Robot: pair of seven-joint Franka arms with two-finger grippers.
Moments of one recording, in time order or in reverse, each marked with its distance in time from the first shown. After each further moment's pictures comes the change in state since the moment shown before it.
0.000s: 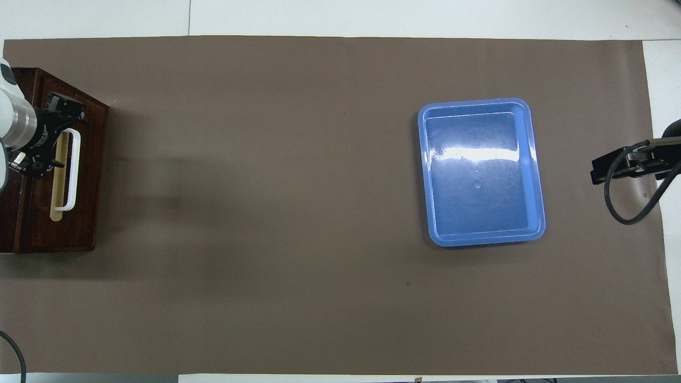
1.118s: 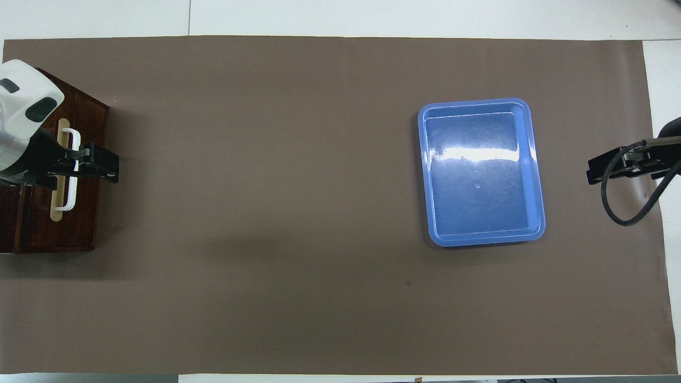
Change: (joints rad) left arm -0.103 -0.127 -0.032 0.166 -0.114 -0.491 0.791; right arm 0.001 0.000 0.006 0.002 0.011 0.000 0.000
